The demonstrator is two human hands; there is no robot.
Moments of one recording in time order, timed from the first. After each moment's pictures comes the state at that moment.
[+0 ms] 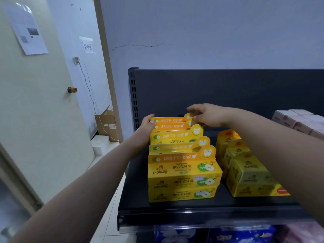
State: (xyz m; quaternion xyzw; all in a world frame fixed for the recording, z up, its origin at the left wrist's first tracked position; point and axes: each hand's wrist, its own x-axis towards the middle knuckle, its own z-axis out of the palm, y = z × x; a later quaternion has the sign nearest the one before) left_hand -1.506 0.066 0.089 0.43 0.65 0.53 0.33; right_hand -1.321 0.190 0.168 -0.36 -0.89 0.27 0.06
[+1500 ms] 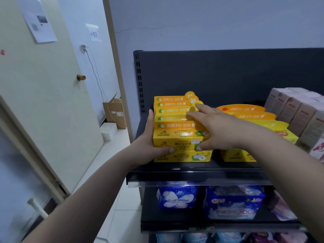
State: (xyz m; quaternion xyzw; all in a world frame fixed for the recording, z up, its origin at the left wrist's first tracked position) left_hand -1.443 -0.042 0.067 0.54 0.64 0.43 0.34; right_hand -1.248 0.067 0.148 -0.29 -0.96 0.01 -0.01
